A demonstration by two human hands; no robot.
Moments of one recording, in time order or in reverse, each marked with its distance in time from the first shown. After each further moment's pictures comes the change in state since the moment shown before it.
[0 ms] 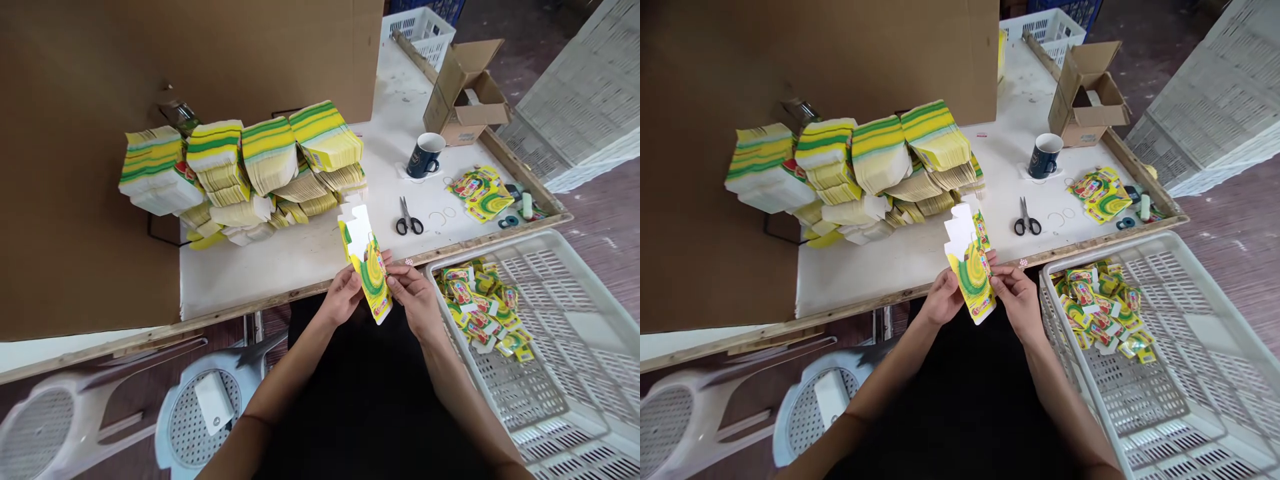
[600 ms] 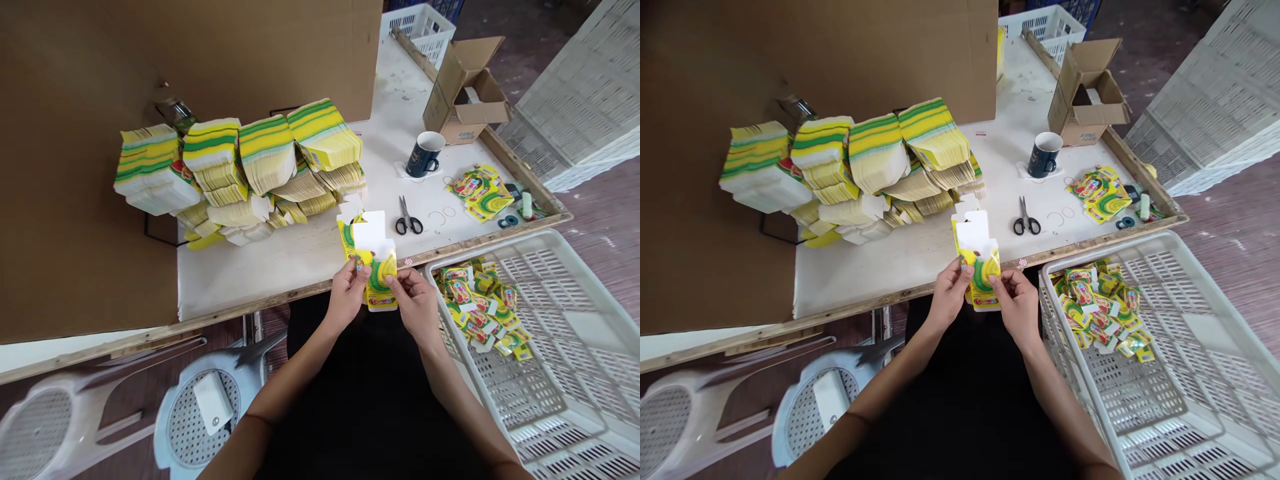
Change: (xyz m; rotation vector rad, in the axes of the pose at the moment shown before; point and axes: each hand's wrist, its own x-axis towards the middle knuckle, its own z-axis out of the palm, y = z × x) left_hand 0.003 -0.023 -0.001 0.396 0.297 0.075; right_hand -0.005 0.000 0.004 -0.256 0.132 -0.132
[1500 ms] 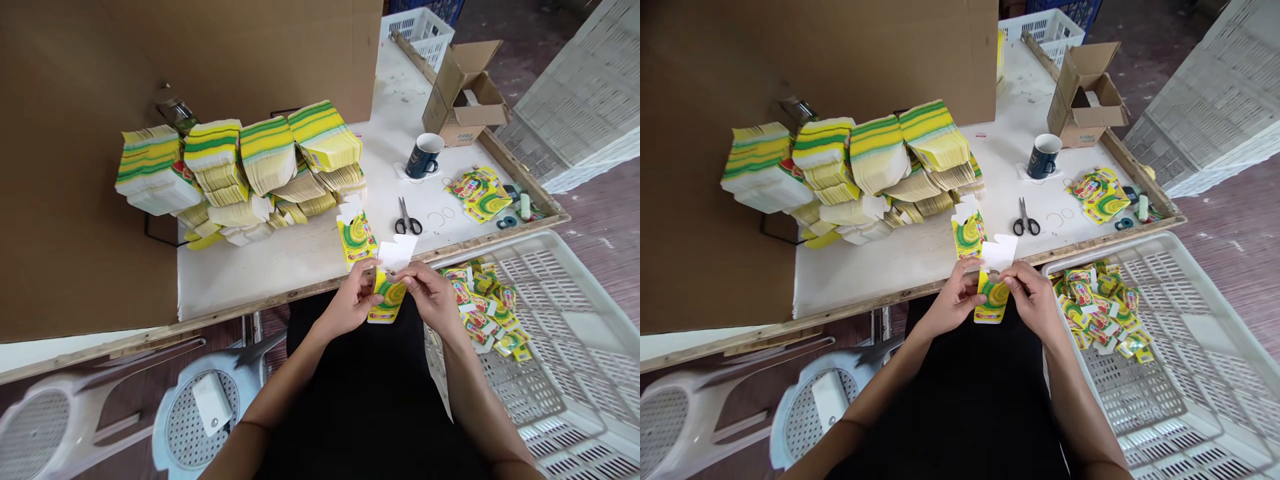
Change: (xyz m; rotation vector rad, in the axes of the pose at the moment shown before) left_hand -0.010 0.013 -0.011 0.121 -0.391 0.042; right_hand 0.016 -0.012 -0.043 -0.313 -0.252 -0.313
